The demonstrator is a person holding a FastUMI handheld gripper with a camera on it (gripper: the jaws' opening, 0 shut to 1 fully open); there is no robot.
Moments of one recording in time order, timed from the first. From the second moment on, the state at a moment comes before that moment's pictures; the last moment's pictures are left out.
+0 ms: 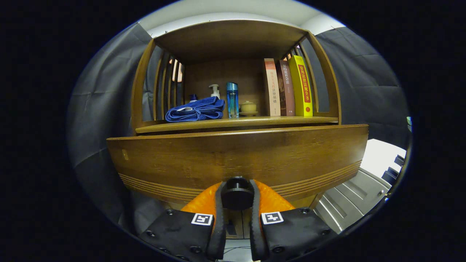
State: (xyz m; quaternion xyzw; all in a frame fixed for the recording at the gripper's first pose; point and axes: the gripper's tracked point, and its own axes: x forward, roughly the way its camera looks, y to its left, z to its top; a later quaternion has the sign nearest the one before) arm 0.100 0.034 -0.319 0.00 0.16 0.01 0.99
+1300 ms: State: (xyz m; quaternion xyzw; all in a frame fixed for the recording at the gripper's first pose) arm 0.050 0.023 -0.306 0.02 0.17 0.00 0.98
